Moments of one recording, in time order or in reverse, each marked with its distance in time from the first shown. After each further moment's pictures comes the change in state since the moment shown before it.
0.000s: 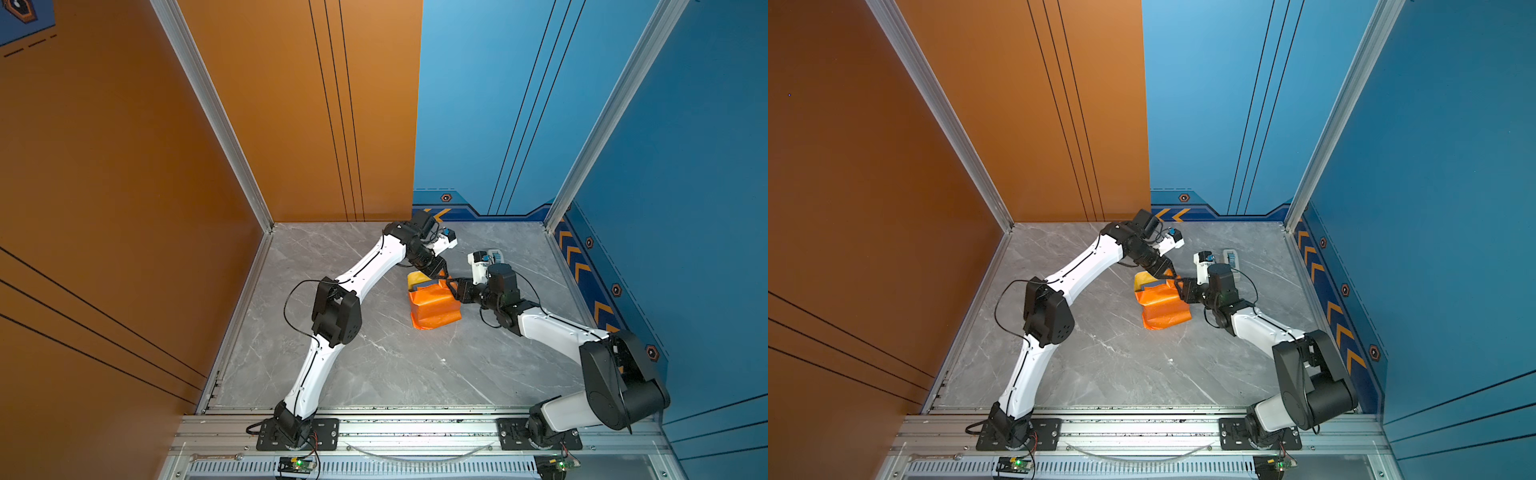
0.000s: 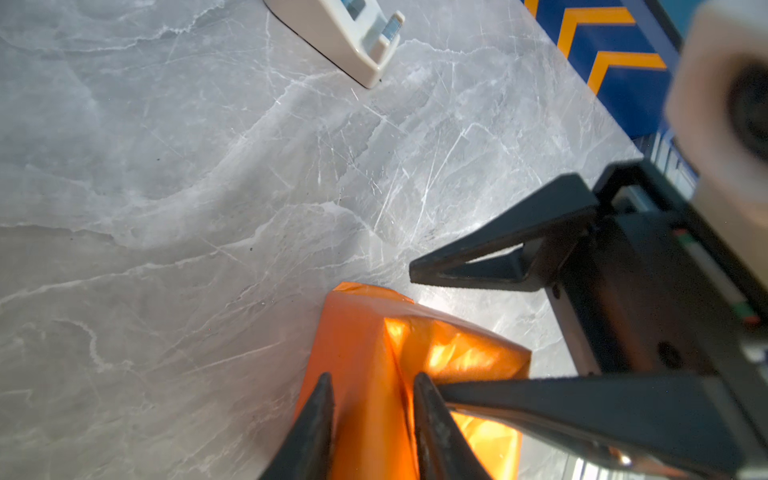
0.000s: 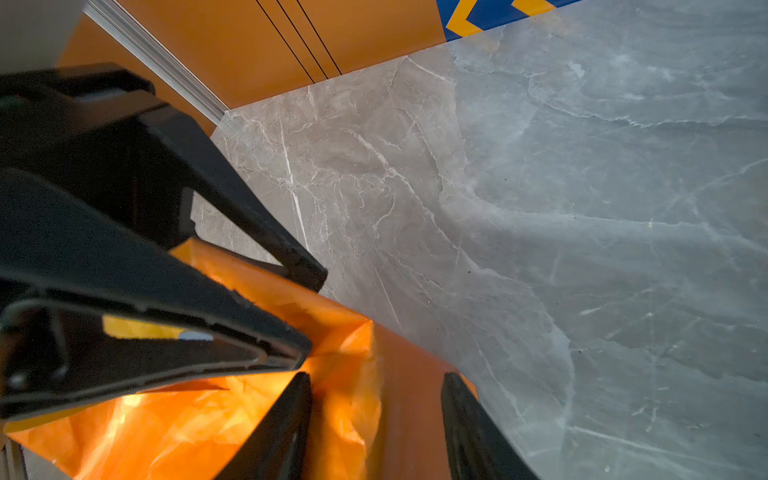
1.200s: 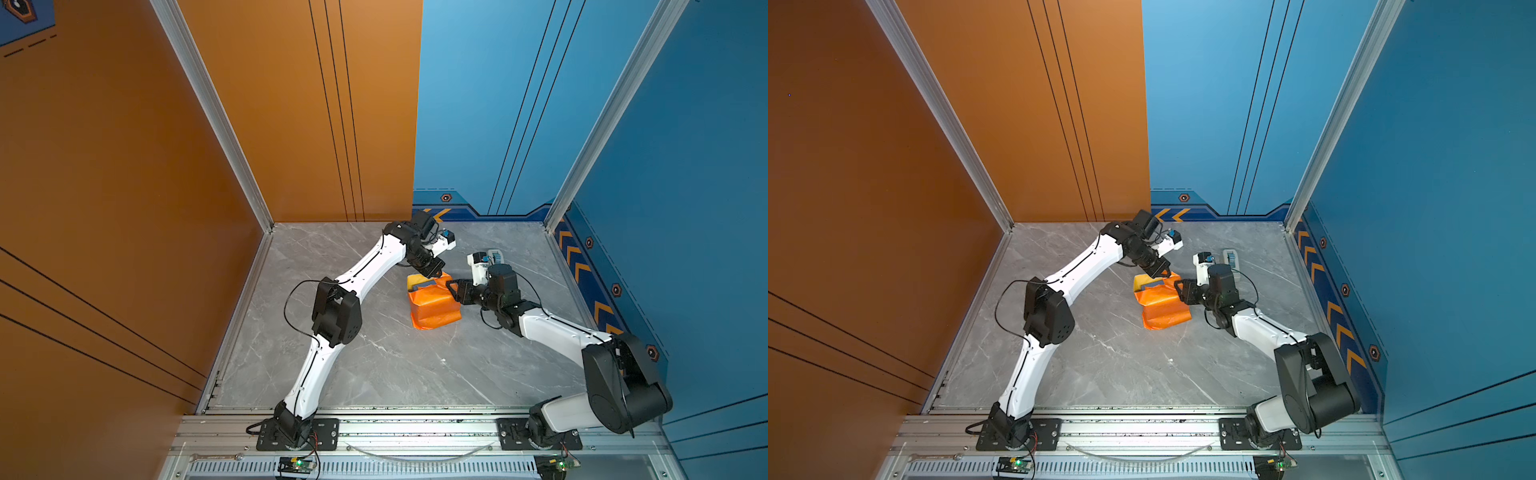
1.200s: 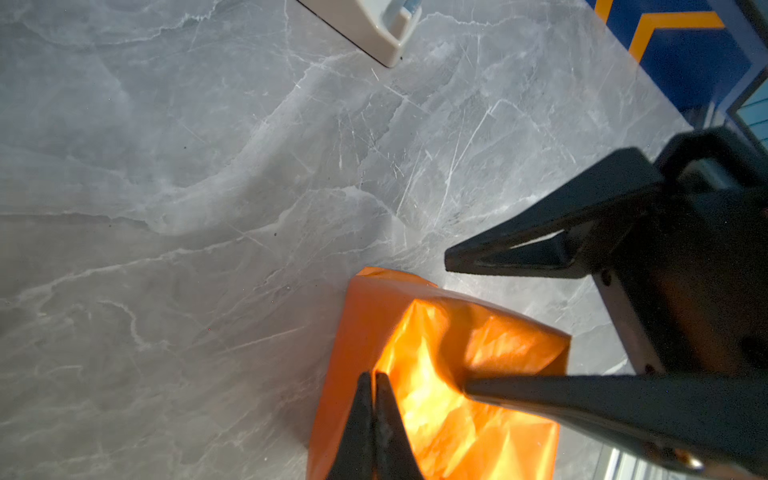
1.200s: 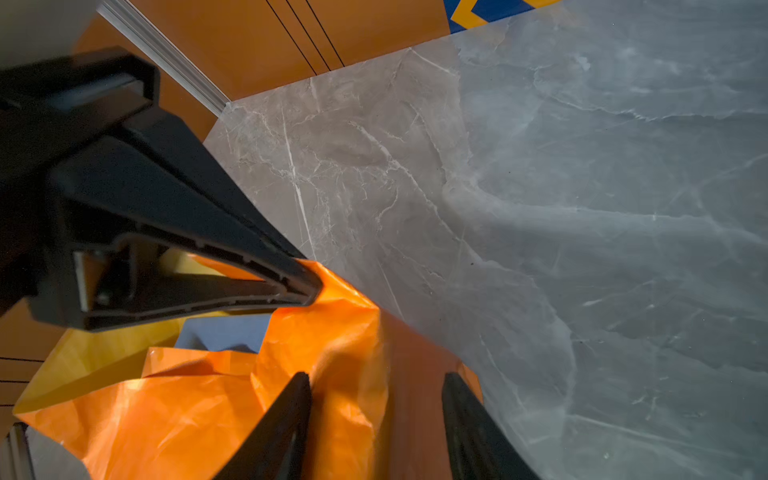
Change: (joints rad) left arm 0.006 0.003 0.011 -0.031 -0.077 0.065; right arm -0.008 -0.020 -0.002 -0.032 -0.029 -0.001
